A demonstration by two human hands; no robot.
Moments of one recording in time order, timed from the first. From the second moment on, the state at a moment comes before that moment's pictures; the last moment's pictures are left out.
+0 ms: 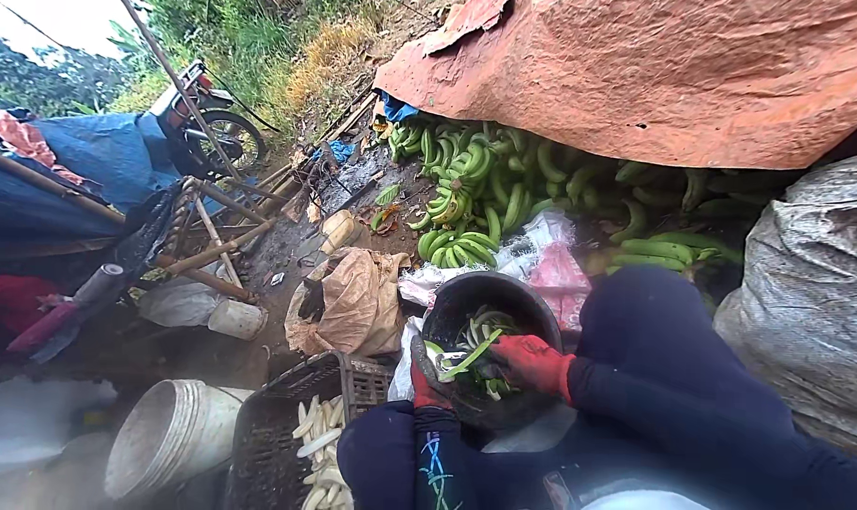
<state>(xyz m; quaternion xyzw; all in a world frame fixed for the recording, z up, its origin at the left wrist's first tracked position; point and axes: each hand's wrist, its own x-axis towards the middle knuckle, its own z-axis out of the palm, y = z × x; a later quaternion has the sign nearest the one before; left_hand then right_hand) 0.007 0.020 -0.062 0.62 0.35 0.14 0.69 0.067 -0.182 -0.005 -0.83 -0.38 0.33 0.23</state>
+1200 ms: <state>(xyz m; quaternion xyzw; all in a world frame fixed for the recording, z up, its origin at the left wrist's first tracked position) 0.007 0.003 -0.033 0.51 0.30 0.13 0.79 0.076 -0.174 -0.016 -0.82 -0.44 0.28 0.23</state>
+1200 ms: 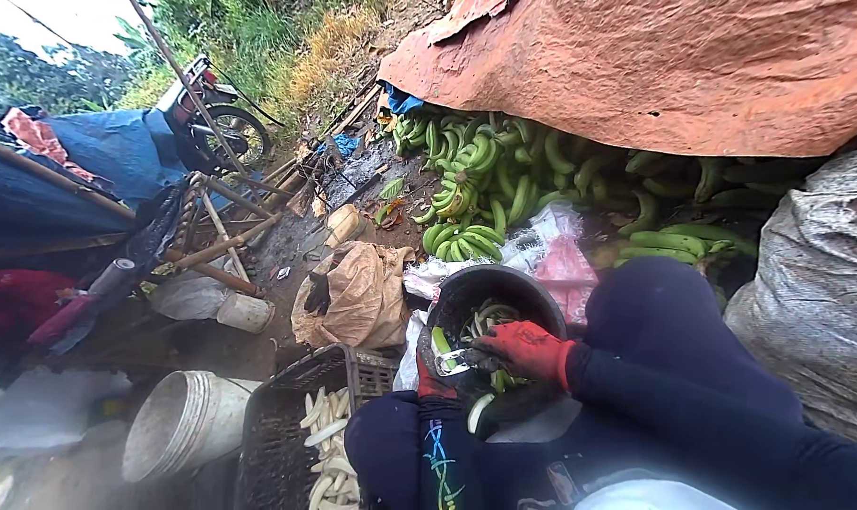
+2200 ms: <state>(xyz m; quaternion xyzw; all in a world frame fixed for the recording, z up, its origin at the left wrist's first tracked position) 0.011 0.003 -0.032 0.57 0.22 0.08 0.79 0.087 -0.154 -0.001 -0.87 -0.29 0.33 0.23</state>
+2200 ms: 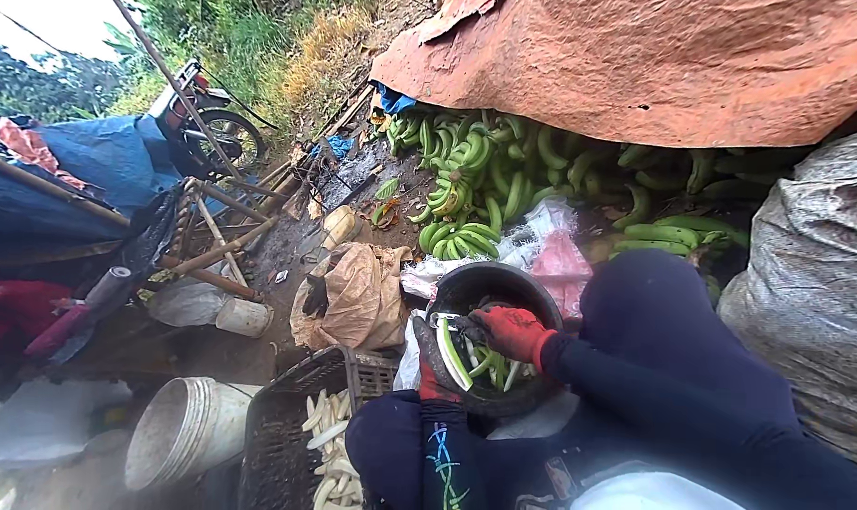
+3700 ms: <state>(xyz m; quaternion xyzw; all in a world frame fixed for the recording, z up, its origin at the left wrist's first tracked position) 0.003 0.014 -0.047 0.46 0.20 0.10 0.86 0.071 -0.177 -0.014 -0.79 -0.41 0.36 0.27</state>
